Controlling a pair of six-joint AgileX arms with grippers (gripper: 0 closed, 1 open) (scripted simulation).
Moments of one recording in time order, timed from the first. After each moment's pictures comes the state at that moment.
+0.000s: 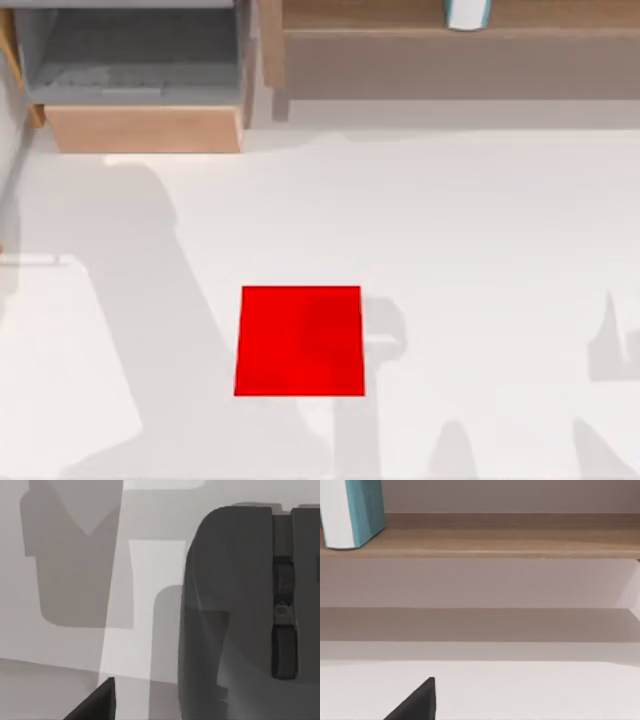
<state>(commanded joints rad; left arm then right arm) 0.33 2.60 2.45 -1.31 0.02 0.20 0.00 0.00 0.00 0.00 0.00 0.00</state>
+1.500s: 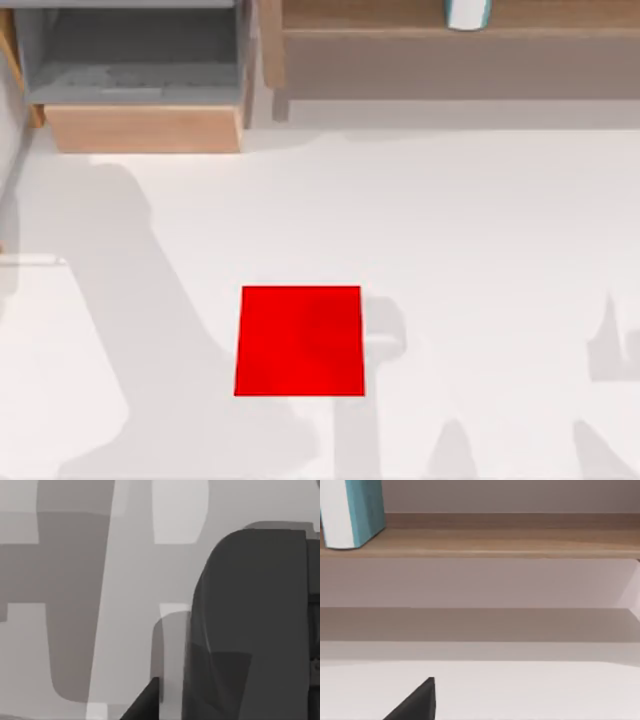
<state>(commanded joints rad) 0.32 2.62 2.37 -1.22 0.02 0.20 0.00 0.00 0.00 0.00 0.00 0.00</state>
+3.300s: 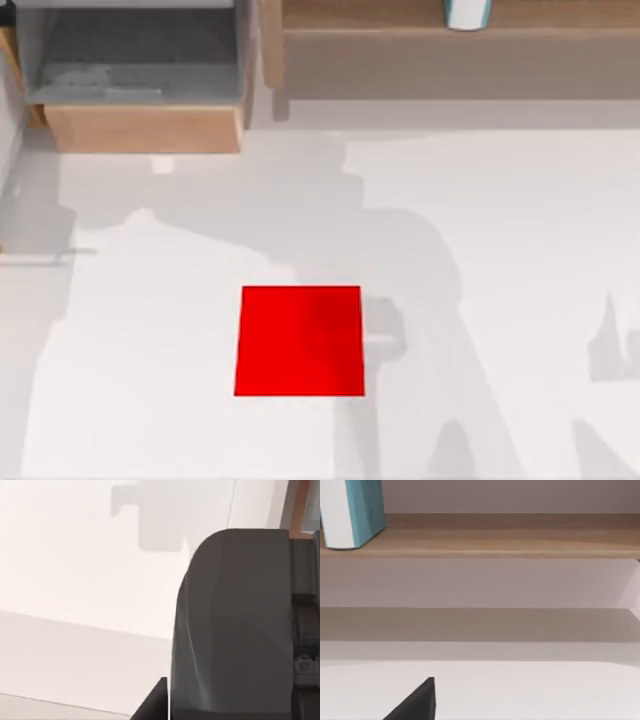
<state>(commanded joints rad) 0.12 2.18 2.09 -1.18 -0.02 -0.01 0.00 0.00 0.00 0.00 0.00 0.00</state>
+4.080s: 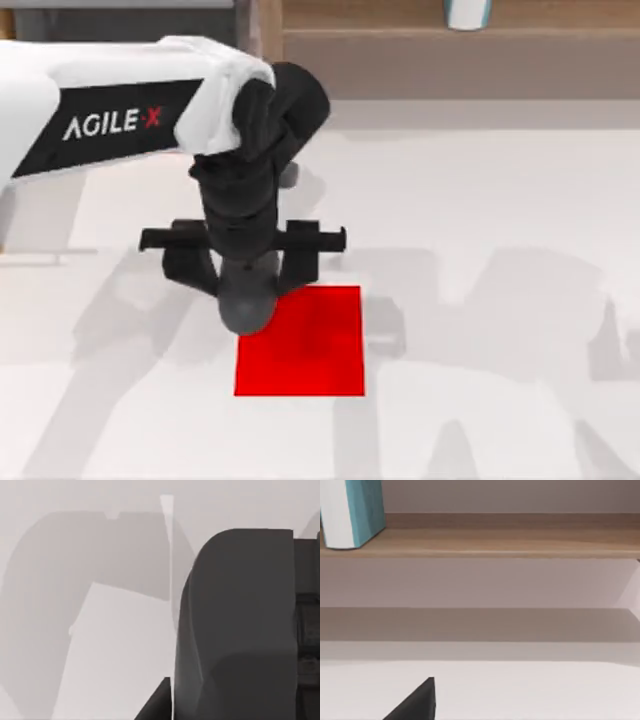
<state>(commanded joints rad) -0.58 2.05 1.47 -0.97 -0.03 -0.54 0.00 0.00 0.00 0.00 0.00 0.00</state>
